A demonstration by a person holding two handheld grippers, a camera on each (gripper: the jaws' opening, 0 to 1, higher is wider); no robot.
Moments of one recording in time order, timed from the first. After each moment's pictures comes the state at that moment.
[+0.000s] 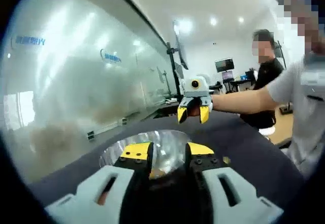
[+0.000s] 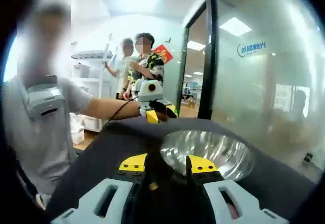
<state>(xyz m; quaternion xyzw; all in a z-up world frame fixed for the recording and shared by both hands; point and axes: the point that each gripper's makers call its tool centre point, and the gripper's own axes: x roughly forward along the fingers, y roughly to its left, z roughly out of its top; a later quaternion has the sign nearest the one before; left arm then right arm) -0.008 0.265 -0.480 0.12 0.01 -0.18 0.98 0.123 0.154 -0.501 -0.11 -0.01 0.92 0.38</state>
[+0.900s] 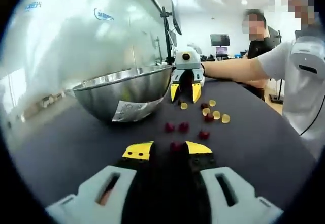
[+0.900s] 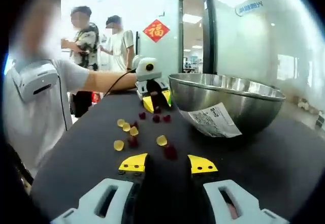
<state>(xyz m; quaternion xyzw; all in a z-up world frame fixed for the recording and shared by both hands) 0.006 0.274 -0.576 0.09 0.13 -0.19 0.97 0.108 0.192 -0.586 -0.18 0.05 0.90 0.38</state>
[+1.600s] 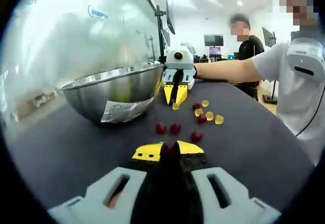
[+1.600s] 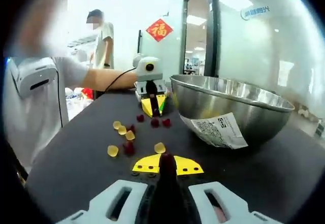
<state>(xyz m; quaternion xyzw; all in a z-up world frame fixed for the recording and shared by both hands) 0.005 0.261 -0.580 0.08 0.14 -0.21 0.96 0.098 0.201 -0.586 -0.18 0.03 0.90 0.39</state>
